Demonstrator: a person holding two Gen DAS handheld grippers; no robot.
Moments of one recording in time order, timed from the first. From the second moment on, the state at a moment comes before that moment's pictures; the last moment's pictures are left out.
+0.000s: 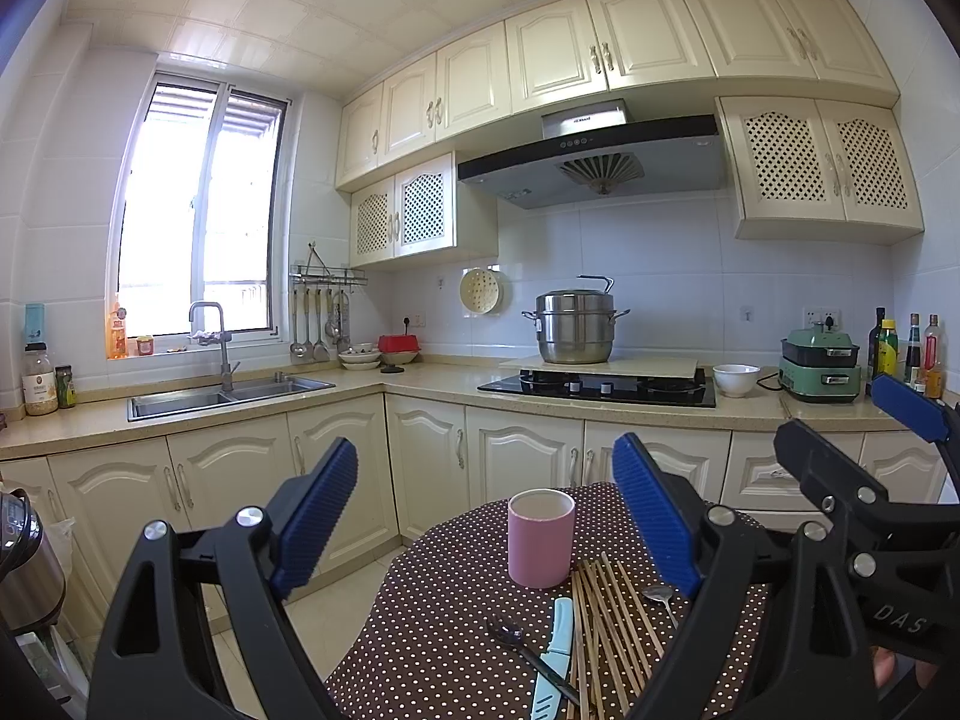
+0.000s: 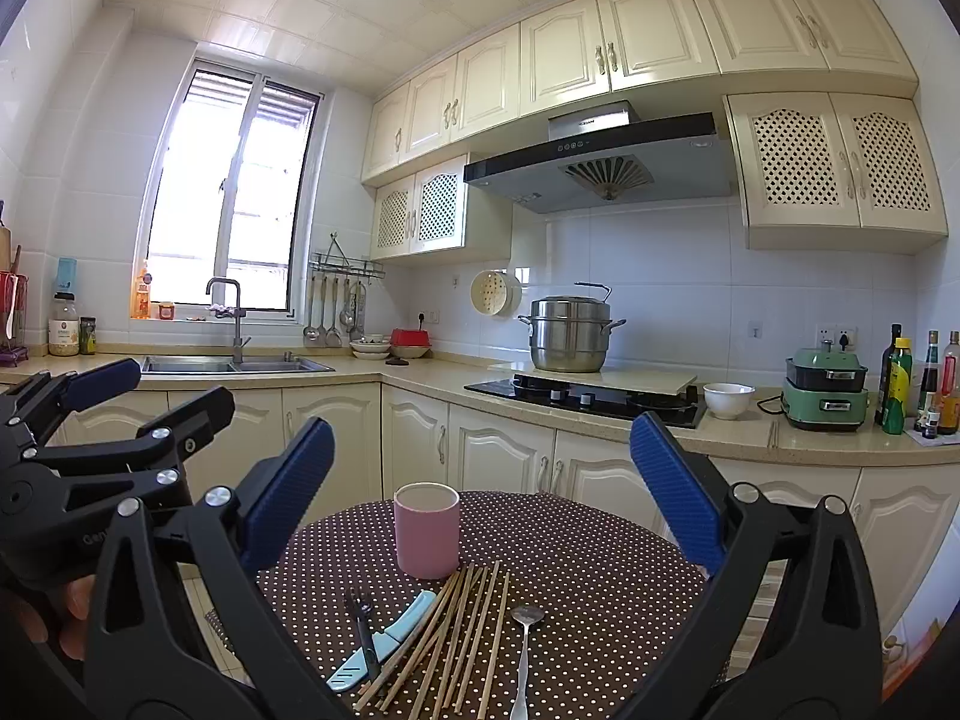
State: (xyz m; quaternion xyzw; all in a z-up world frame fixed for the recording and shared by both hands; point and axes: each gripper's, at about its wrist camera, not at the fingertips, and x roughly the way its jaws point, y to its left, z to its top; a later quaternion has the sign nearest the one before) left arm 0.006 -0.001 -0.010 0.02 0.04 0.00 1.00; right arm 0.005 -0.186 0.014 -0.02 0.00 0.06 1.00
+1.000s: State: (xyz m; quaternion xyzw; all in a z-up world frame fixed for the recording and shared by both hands) left arm 0.065 -0.013 -0.039 0.04 0.11 0.00 0.99; right arm 0.067 -0.199 -0.021 0.01 0.08 0.07 0.99
